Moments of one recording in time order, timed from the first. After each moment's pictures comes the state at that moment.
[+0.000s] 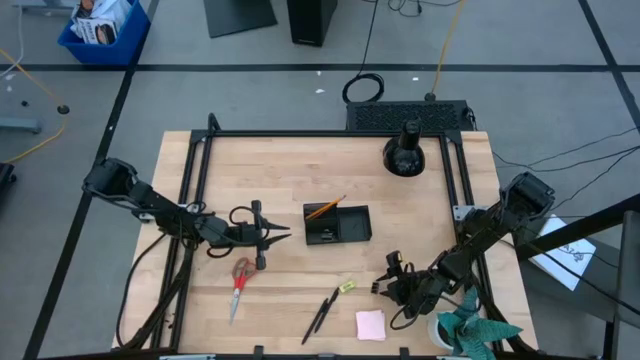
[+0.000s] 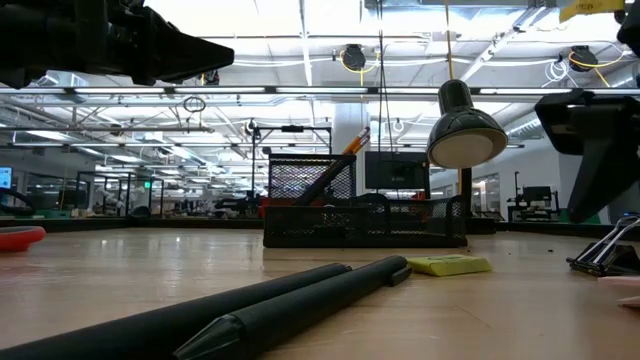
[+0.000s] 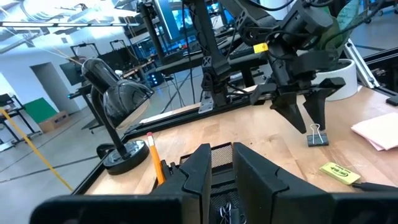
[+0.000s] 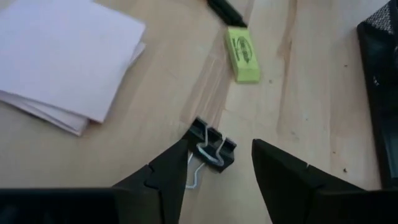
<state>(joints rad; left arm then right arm) -0.38 1.32 0.28 1.05 -0.46 0.32 0.79 1.58 0.57 0.09 0.49 0.21</state>
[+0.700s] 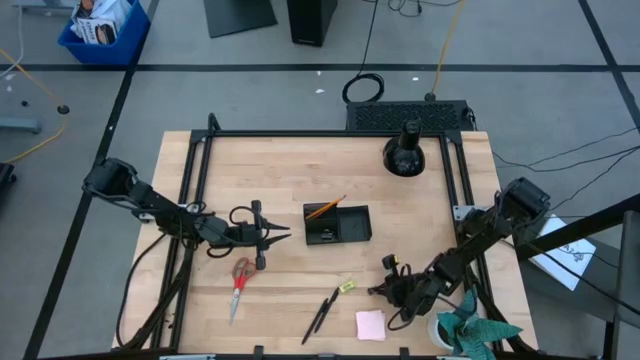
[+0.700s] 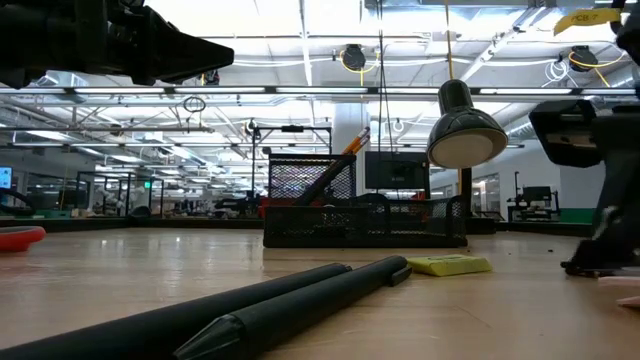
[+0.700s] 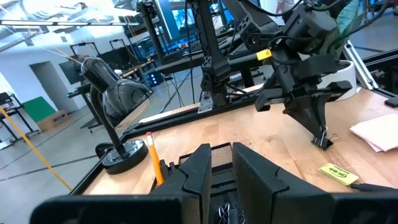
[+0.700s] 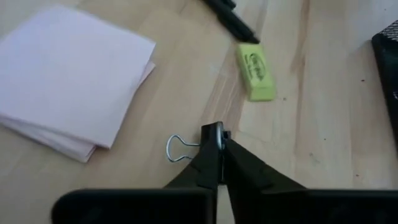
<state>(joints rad) -0.38 1.32 0.28 1.05 -0.46 0.31 0.78 1.64 0.57 0.21 0.47 0.19</state>
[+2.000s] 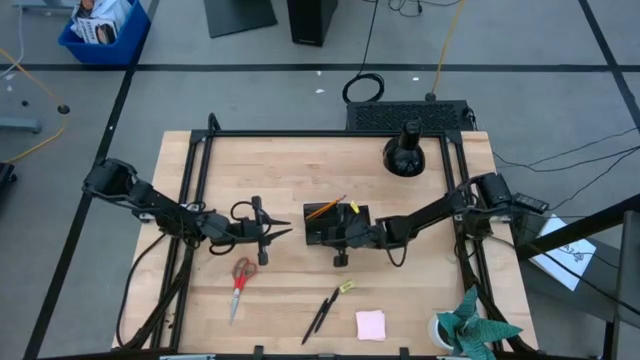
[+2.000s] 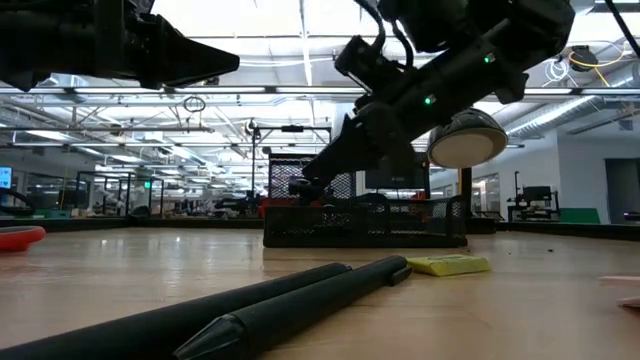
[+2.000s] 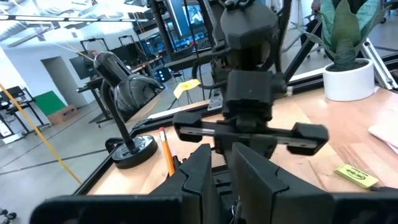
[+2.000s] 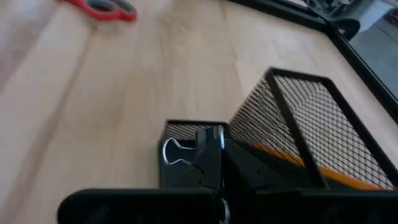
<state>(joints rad) -0.34 1.32 0.28 1.05 -0.46 0.30 0.19 1.84 0.85 0.45 0.39 -0.12</state>
